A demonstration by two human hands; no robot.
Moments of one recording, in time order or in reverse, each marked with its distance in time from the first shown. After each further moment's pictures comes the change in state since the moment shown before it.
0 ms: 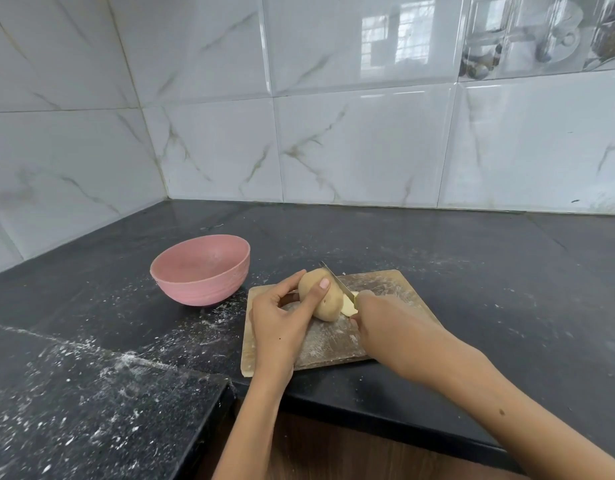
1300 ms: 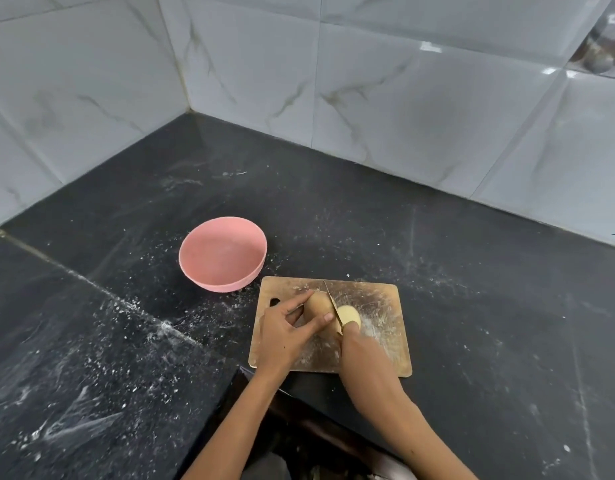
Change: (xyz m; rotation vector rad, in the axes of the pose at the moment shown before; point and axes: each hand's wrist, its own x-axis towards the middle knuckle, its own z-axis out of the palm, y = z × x) left_hand 0.009 0.060 0.009 0.095 -0.013 -0.472; right_hand 0.027 -0.007 -0.037 0.099 -0.327 0.120
